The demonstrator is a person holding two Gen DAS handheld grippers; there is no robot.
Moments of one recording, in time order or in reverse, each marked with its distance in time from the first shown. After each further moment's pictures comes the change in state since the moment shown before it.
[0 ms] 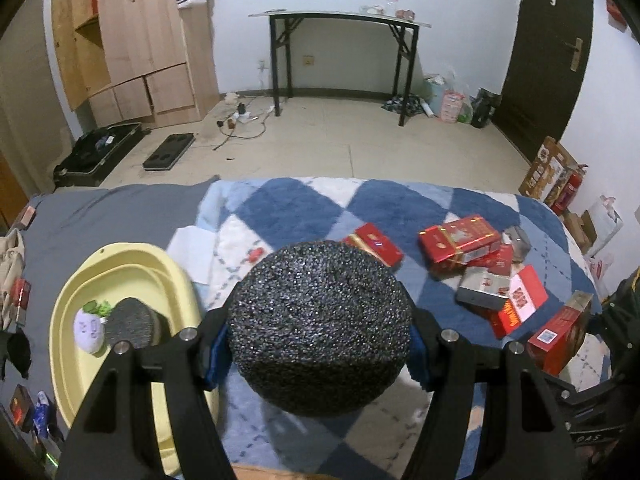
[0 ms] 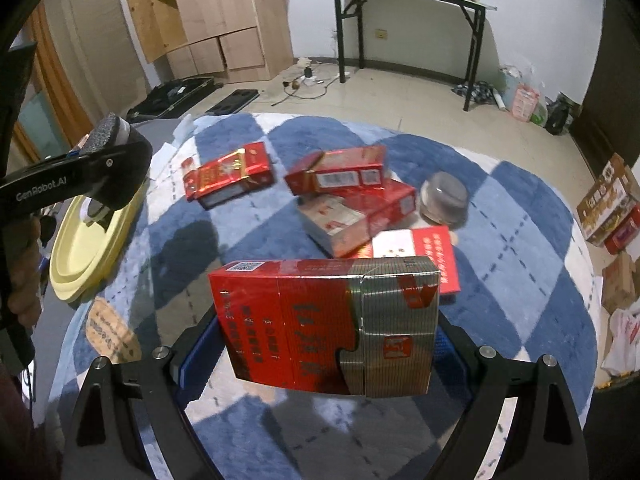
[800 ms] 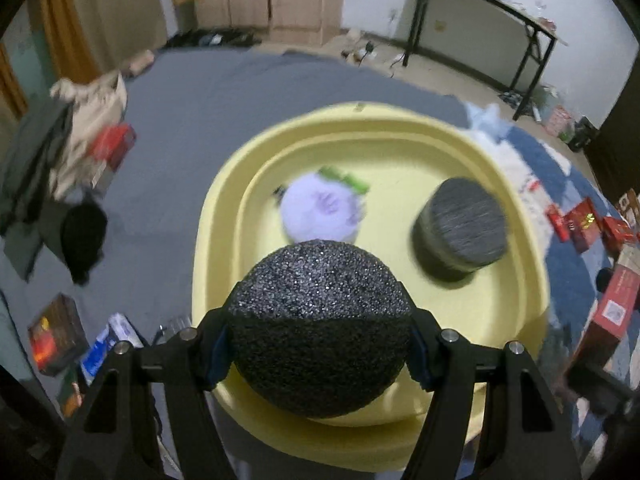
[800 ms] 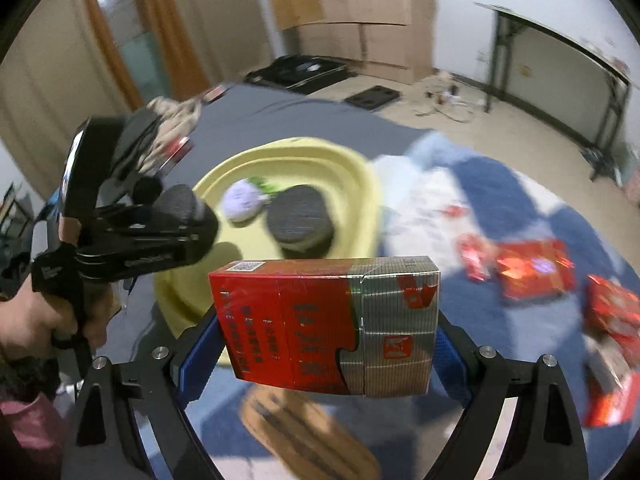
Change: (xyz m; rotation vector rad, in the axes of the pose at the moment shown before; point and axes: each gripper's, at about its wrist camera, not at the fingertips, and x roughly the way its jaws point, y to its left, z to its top) left arm 0.013 0.260 -0.107 -0.312 0.204 0.182; right arm 0.073 0.266 0.058 -0.320 -0.005 0.300
